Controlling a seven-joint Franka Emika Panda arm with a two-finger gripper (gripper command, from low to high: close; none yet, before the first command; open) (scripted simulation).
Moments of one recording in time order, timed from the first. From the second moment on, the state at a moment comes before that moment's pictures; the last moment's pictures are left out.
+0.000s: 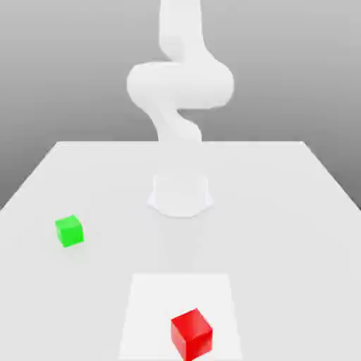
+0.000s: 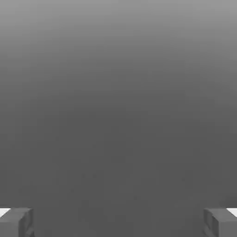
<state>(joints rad) 0.03 -0.71 -0.02 -2.32 0.01 2.33 0.75</state>
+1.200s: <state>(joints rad) 0.13 0.39 -0.08 -2.46 0.10 2.84 0.25</state>
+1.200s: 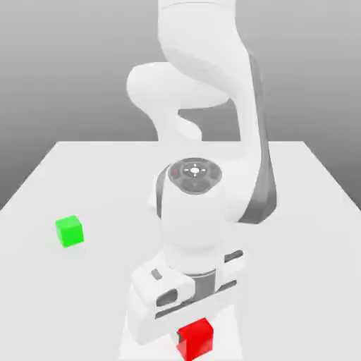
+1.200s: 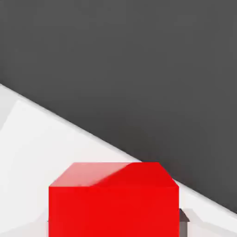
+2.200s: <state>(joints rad) -0.56 -0.31 -0.54 -2.98 -0.29 2.68 0.82</state>
